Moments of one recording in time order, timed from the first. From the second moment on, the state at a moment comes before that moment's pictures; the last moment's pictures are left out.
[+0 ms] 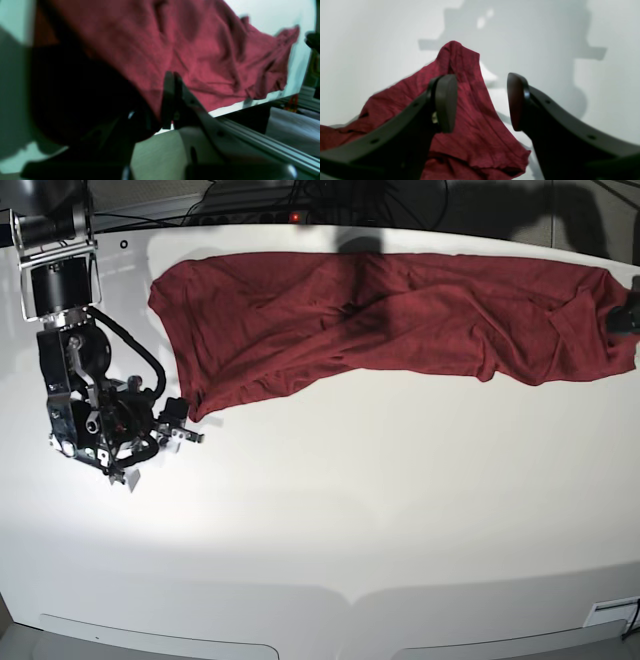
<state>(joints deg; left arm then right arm) 13.5 -46.4 -12.9 59.2 -84.8 -38.0 65.4 15.9 26.7 -9.9 81.7 35.2 36.3 -77.1</state>
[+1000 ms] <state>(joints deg) 18.8 -18.1 4.8 99.9 -67.7 -30.4 51.5 16.0 26.7 -9.9 81.7 35.4 36.3 -77.4</state>
